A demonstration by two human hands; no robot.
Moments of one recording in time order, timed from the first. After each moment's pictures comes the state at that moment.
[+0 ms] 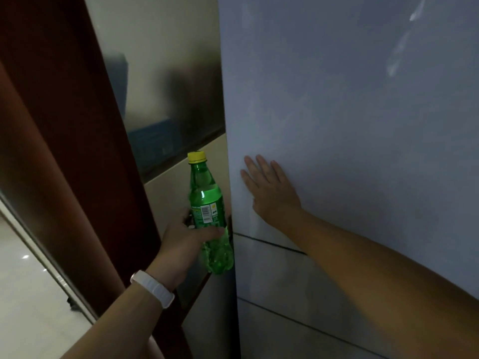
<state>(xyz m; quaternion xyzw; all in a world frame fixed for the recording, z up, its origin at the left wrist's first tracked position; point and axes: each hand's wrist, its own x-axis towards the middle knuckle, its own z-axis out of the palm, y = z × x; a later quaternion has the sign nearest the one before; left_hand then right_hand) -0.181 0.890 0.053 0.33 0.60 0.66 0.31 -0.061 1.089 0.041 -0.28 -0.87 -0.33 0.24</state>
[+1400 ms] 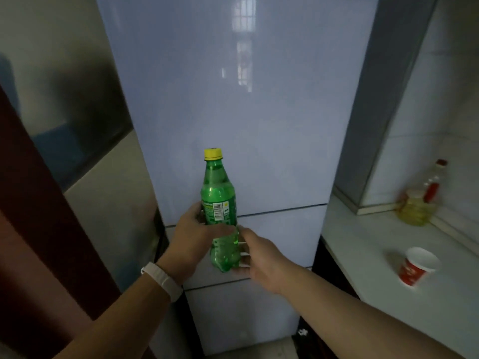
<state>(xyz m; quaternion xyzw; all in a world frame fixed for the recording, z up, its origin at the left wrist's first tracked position) -0.105 0.877 0.043 0.53 0.48 0.52 0.47 0.043 0.866 0.006 -0.47 -0.34 0.69 0.43</state>
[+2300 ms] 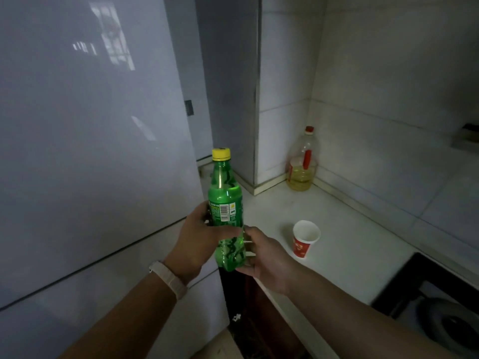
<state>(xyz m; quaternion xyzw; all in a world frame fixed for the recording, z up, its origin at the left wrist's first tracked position) 0.218 0.972 -0.005 0.62 0.38 0.36 0.58 0.348 0.889 -0.041 -0.52 -0.19 0.61 0.56</state>
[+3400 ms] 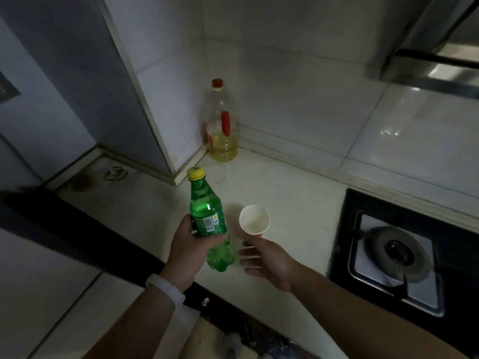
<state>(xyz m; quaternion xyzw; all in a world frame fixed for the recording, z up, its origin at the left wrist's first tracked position) 0.387 1.068 -0.134 0.65 0.36 0.17 0.64 0.489 0.912 -0.178 -0.62 0.03 0.52 0.58</state>
